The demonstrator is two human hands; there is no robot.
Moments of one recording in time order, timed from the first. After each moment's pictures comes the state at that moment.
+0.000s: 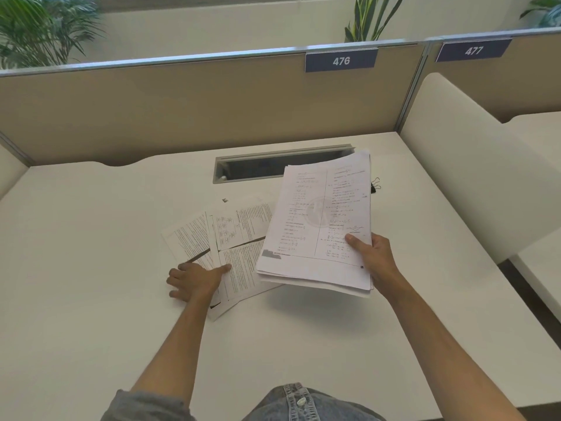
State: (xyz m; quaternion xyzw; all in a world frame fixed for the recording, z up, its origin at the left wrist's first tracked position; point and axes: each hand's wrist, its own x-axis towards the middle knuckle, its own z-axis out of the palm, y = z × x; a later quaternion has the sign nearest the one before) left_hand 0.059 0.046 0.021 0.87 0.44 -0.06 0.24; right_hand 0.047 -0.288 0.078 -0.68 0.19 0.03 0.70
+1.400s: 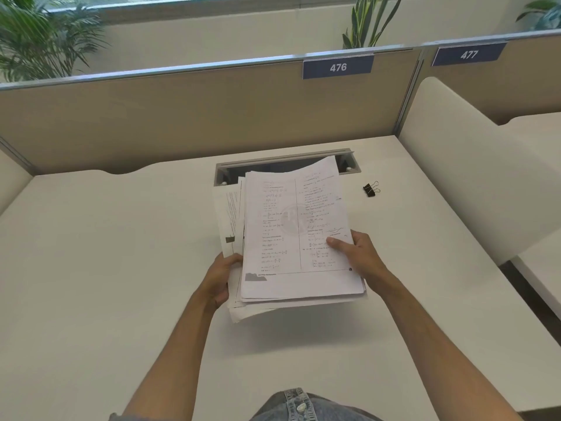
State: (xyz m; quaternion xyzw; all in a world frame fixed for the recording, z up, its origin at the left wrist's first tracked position) left_hand 0.045 0.011 0.073 0.60 0.14 -0.15 0.77; right_hand 0.052 -0.272 0.092 -0.71 0.09 0.10 0.69
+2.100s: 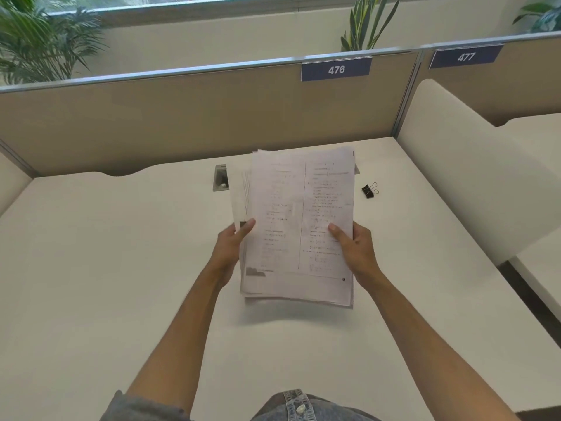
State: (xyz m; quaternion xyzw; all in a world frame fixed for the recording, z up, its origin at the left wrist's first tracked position) left_hand 0.075 -0.007 0.105 0.67 0.07 -0.10 0.73; right_hand 0.059 -0.258 0.093 -0.69 0.09 -0.03 0.72
